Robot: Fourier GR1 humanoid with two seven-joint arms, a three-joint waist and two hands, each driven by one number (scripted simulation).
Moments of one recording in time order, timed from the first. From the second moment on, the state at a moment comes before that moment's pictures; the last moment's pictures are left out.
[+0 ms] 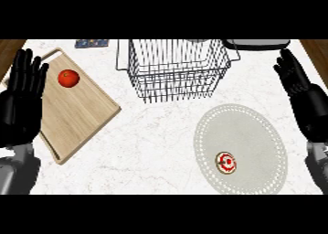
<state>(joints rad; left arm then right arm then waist) -0.22 0.30 0.03 -1.66 0.23 0.23 -0.03 -0.26 -0.47 0.14 -1.65 -0.17 -0.17 0.09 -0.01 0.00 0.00</state>
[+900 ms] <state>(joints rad) 0.05 0.31 -0.12 -1.42 0.20 0.13 0.19 -0.27 -0.28 0.64 -1.80 0.03 0.03 -0.01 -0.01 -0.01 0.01</state>
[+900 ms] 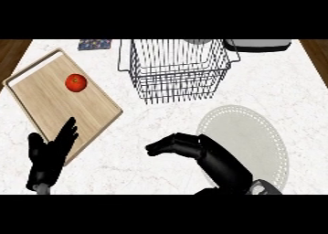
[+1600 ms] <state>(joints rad) 0.10 0.32 -0.11 -1.45 0.20 0.12 0.19 -0.53 -0.78 0.39 -2.07 0.11 0.36 0.42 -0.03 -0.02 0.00</state>
